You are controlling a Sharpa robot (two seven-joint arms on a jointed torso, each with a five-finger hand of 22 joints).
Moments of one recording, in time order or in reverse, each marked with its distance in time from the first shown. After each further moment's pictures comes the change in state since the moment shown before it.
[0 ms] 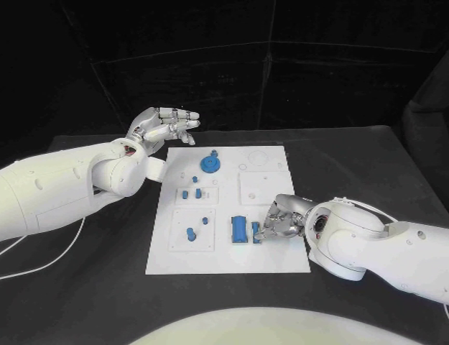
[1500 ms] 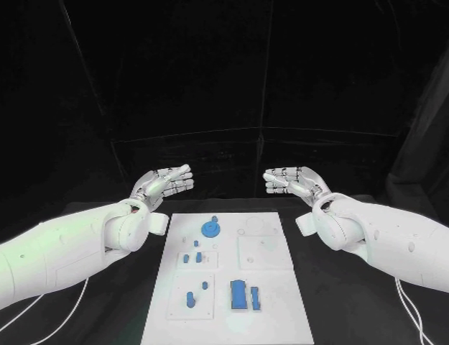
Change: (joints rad) left arm -0.036 0.103 -0.011 -0.189 0.124 0.017 0.033; left_hand -0.356 0.043 -0.164 0.087 -0.032 -0.210 -0.056 -0.098 -0.045 -0.098 -0.010 -0.315 -0.046 -0.310 0.059 -0.803 -0.352 -0.008 -0.395 0.051 -0.521 -0.471; right arm 0.130 0.213 0.043 -0.679 0.987 -0.097 1.002; right_hand -0.199 0.048 0.040 -0.132 -0.069 -0.422 0.101 -0.196 -0.220 -0.573 0.144 -1.040 -1.114 -0.607 0.165 -1.451 -1.177 0.091 -0.670 0.148 -1.298 -1.205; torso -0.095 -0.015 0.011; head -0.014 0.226
